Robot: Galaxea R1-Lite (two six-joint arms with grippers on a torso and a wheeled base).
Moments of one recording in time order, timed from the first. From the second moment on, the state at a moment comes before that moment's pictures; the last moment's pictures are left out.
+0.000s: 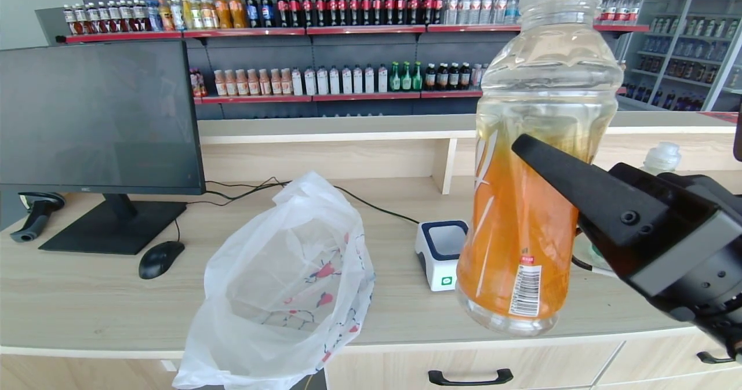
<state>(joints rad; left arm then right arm) 0.00 0.00 0.00 0.00 0.00 -0.02 0.73 1.49 -0.44 -1.57 0.28 0.39</state>
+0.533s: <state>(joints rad) 0.00 0.00 0.00 0.00 0.00 -0.02 0.71 1.45 -0.34 -1.57 0.28 0.39</state>
